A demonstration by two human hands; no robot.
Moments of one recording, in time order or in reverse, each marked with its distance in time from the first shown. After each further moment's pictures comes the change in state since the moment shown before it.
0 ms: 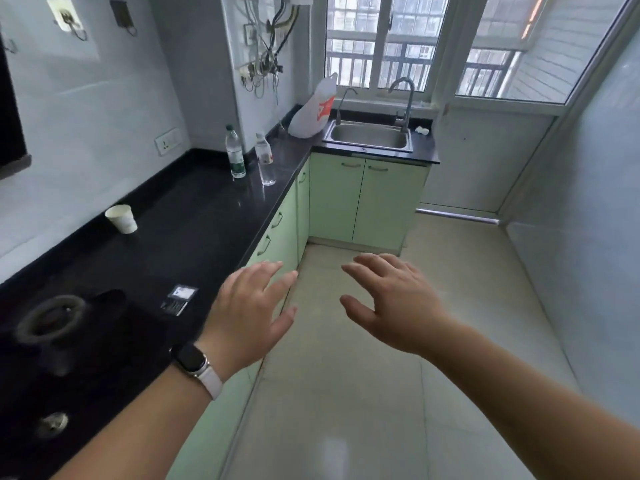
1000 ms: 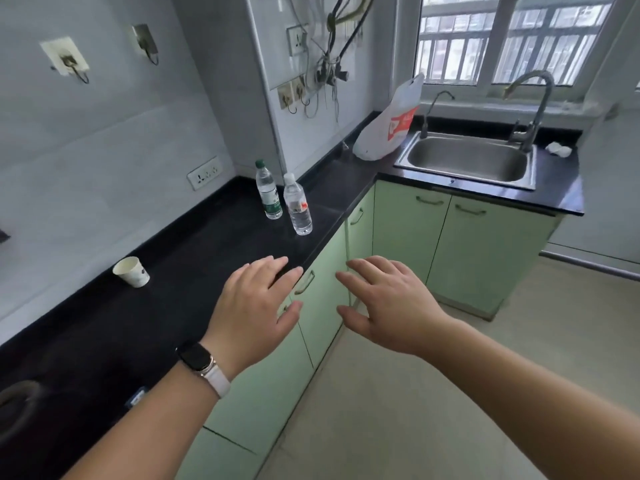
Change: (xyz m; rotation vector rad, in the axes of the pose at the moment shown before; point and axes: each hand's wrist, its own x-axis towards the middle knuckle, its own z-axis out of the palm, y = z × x) left_hand 0.337 -0.086 0.130 0.237 -0.045 -0.230; right_hand 0.372 0.240 0.106 0.084 -0.046 -0.402
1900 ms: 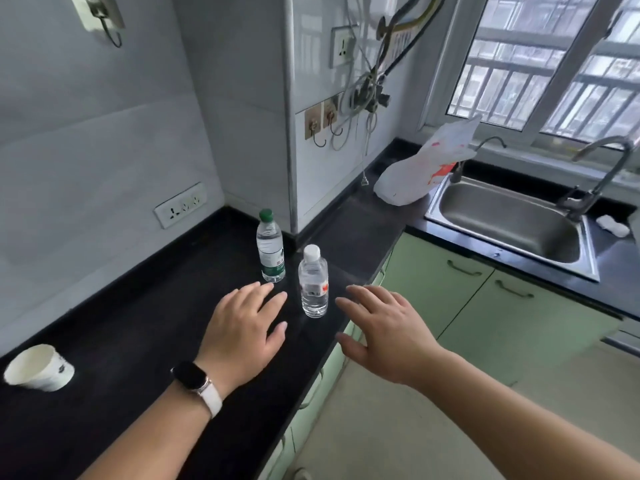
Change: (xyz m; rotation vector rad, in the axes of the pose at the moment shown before) left_hand 0.197 -0.228 0.181 -0.094 0.018 -0.097; right_hand 0.296 0.087 0.108 -0.005 -0.032 -0.012
